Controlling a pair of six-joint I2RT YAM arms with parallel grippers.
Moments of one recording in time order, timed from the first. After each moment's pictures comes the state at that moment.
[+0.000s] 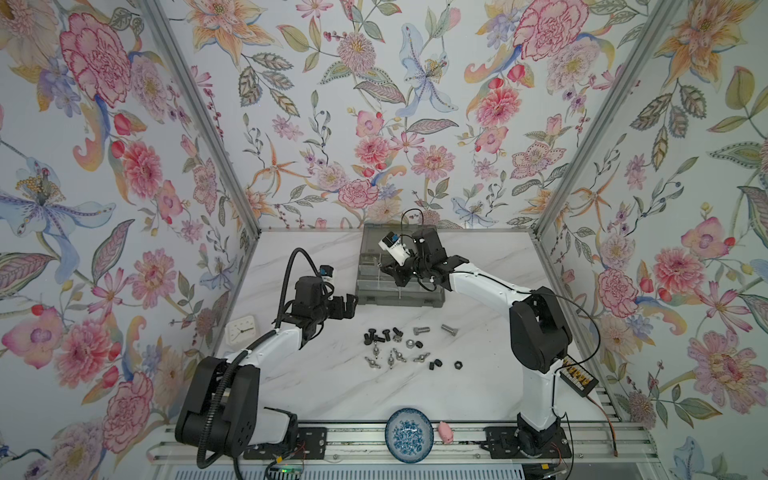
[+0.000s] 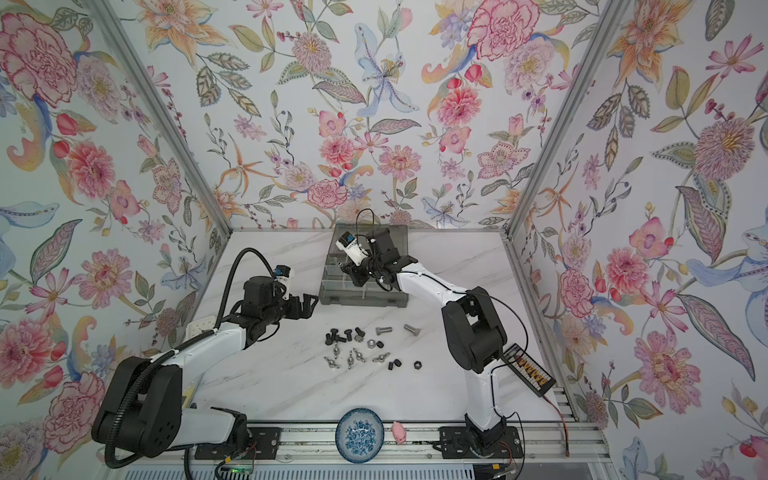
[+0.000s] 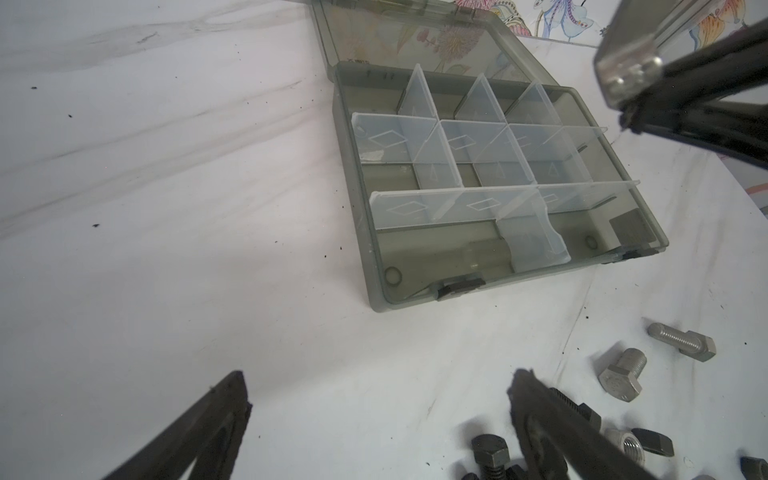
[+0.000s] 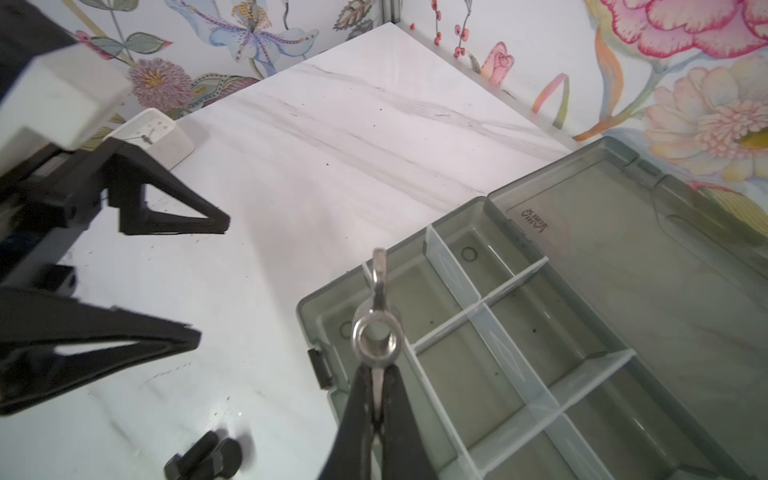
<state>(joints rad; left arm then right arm) -0.24 1.37 0.67 0.05 0.21 -0.19 0.61 2.03 1.60 -0.18 -0.41 -0.17</state>
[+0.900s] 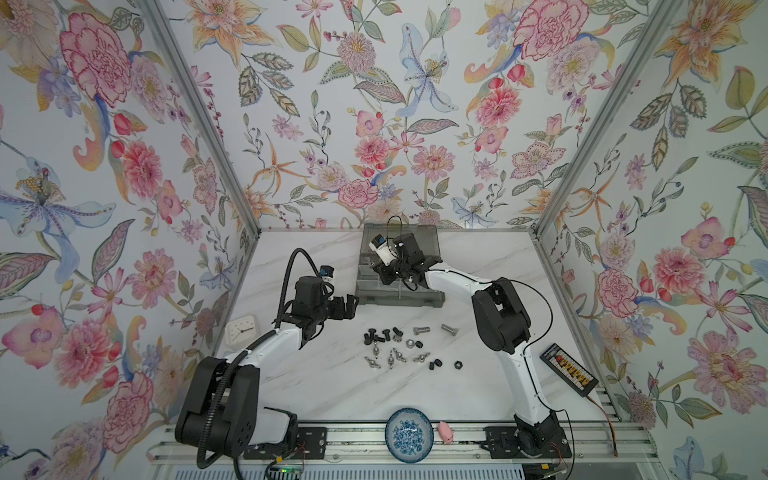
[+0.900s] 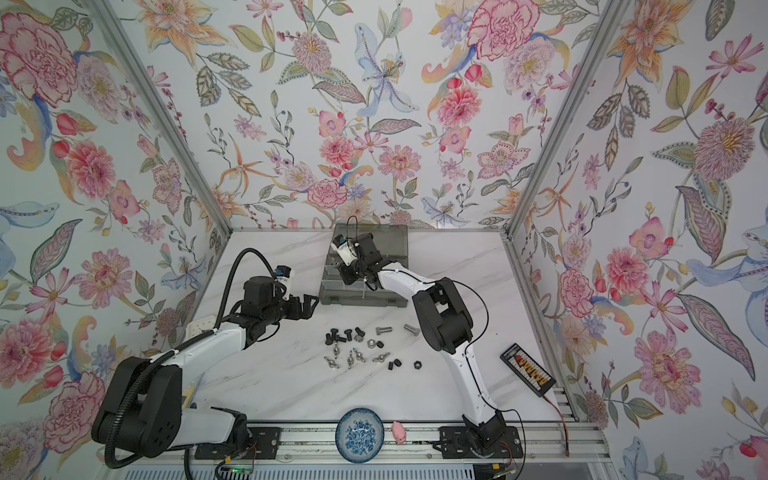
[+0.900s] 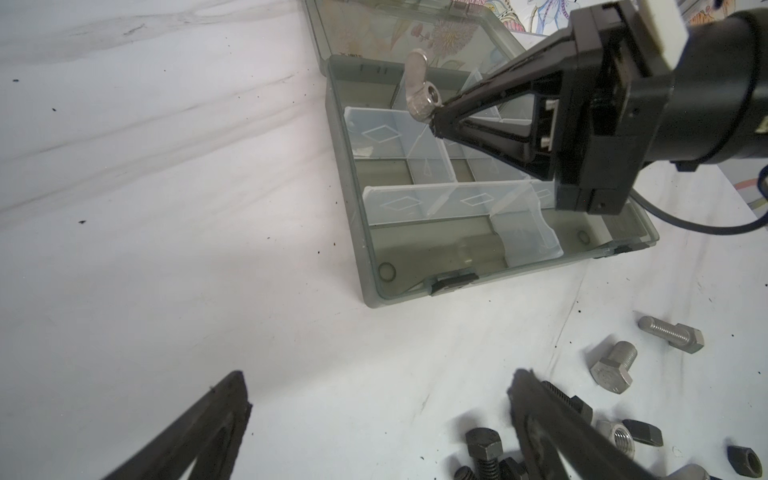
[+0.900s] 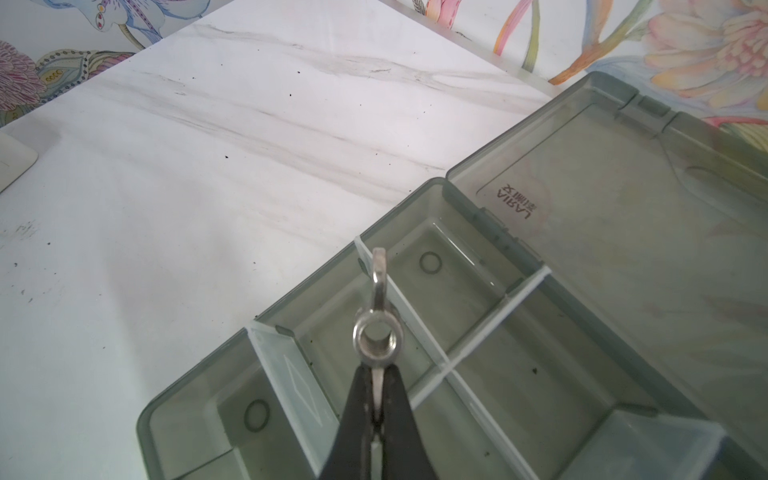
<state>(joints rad) -0.24 1.37 0.67 0.05 0.23 -0.19 0.65 2.30 1.81 -0.16 -0.27 -0.10</state>
